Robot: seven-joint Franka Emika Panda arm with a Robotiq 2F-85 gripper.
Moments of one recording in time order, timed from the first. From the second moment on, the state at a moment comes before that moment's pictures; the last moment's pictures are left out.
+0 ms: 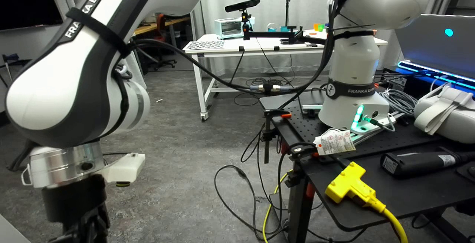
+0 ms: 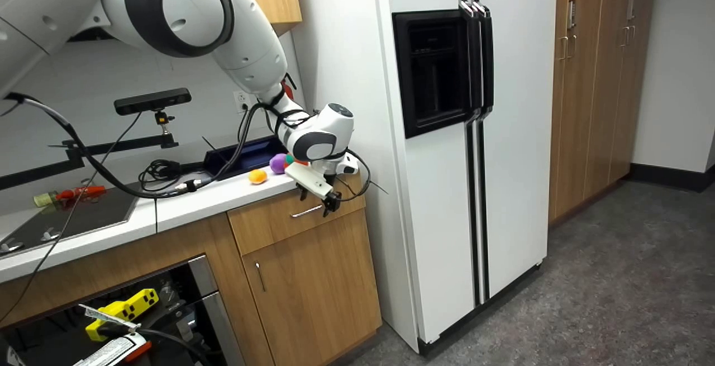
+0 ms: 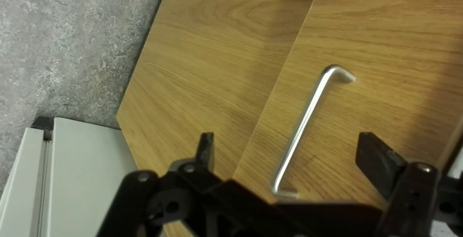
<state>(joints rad) -0.04 0.91 0.38 -1.62 0.36 2.50 -0.34</state>
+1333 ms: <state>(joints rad) -0.02 1.04 0.37 -1.52 0.33 2.50 -0.33</state>
